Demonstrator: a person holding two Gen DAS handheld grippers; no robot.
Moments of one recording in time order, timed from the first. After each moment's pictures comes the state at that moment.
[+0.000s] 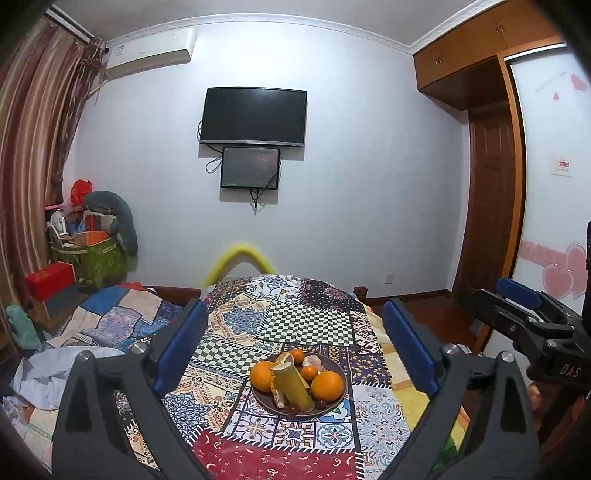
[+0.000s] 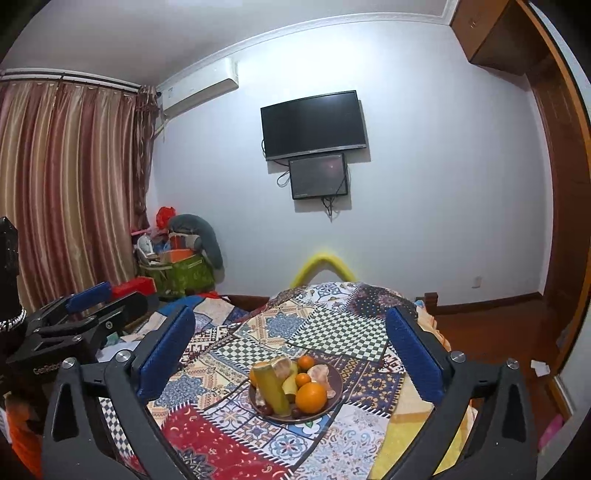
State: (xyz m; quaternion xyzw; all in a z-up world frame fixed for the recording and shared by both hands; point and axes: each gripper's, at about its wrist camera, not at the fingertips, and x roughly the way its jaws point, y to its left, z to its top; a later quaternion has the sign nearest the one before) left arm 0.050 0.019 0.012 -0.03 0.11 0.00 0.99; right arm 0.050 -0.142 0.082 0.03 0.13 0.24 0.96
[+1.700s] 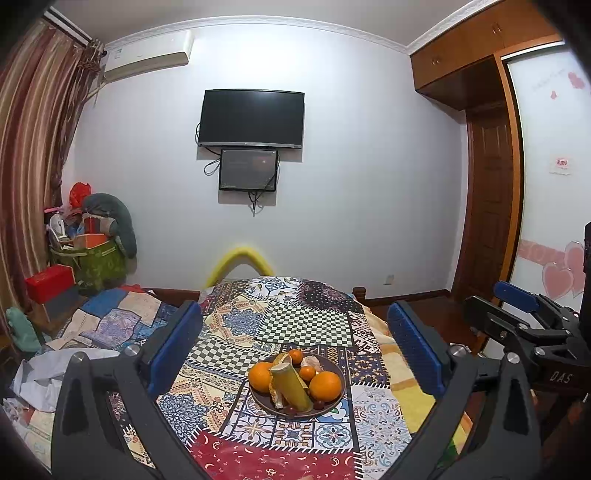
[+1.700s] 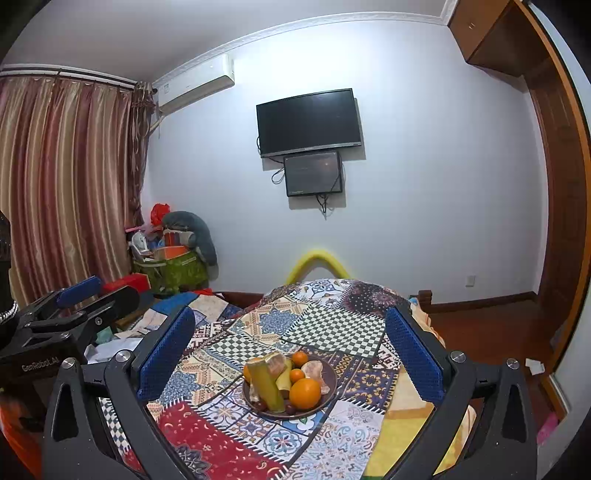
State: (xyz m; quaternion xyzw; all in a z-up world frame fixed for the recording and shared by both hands) left arm 0.046 0.014 0.012 -0.03 0.11 0.00 0.99; right arm 0.045 -0.146 0.085 0.03 0.14 0.23 0.96
